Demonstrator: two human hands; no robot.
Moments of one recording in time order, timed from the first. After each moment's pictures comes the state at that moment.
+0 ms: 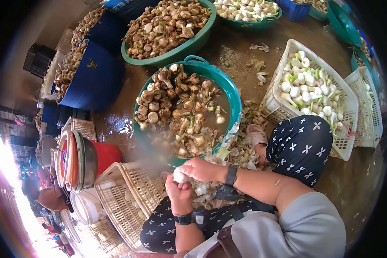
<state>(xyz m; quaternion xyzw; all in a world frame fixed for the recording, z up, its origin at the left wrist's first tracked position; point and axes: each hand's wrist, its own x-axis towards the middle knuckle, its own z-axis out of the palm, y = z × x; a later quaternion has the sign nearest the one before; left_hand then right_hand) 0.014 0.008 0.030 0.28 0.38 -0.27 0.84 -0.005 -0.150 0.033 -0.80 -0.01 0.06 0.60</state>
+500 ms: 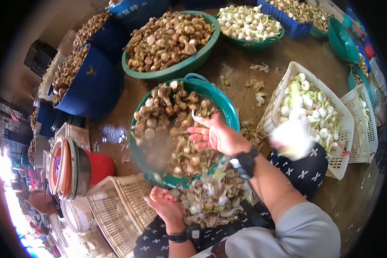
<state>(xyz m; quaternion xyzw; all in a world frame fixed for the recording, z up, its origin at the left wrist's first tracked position) 0.018 -0.007 0.049 0.51 0.23 -0.02 0.83 0.057 -0.275 0.051 -0.28 0.04 0.08 0.95</state>
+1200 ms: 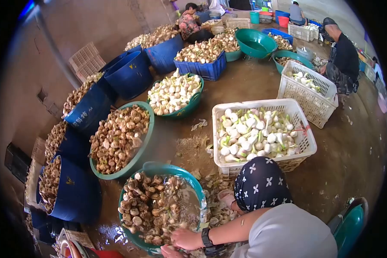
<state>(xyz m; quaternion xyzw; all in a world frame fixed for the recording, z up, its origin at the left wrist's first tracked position) 0.024 -0.002 -0.026 0.93 -0.03 -0.05 0.36 0.002 -0.148 -0.003 -0.93 -0.10 -0.19 0.29</state>
